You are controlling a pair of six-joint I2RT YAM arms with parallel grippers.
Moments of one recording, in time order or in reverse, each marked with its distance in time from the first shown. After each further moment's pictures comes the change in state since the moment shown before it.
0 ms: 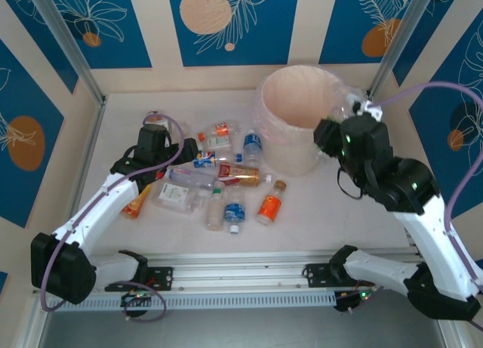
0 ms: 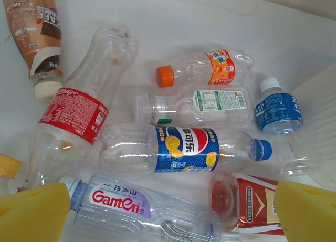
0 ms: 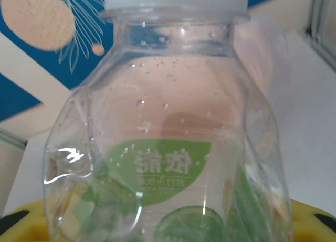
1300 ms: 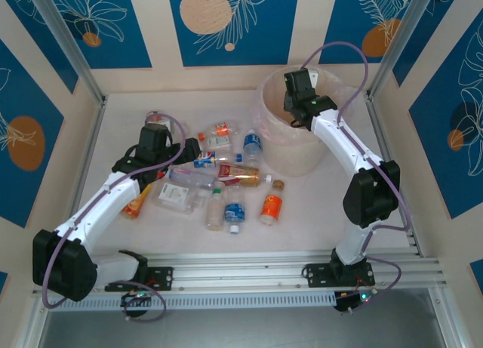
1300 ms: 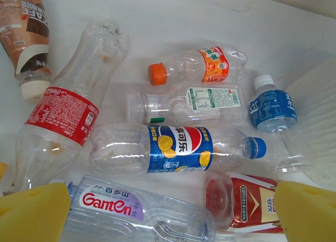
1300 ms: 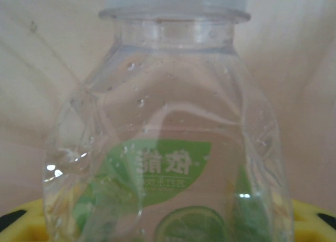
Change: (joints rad) left arm 0.000 0.016 0.000 0.018 0.029 0.001; right arm -0.292 0.713 0.045 0.434 -0.079 -0.300
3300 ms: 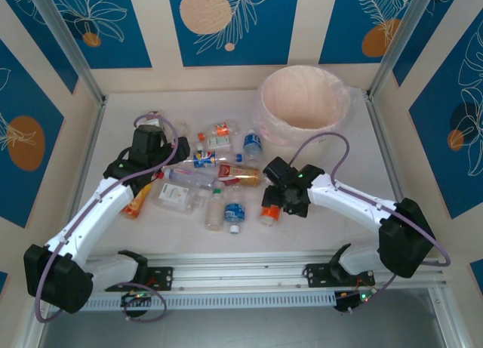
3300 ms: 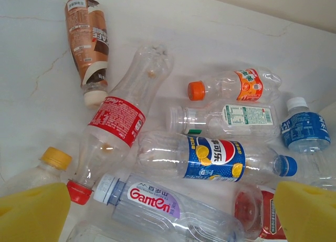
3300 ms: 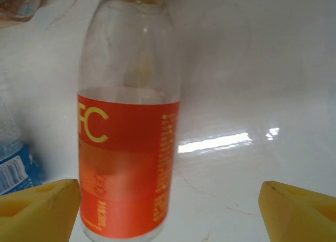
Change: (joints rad) left arm 0.000 -0.080 0.017 -0.093 -0.161 -0.013; right arm 0.388 -0.411 -0.755 -0.283 -0.409 0.601
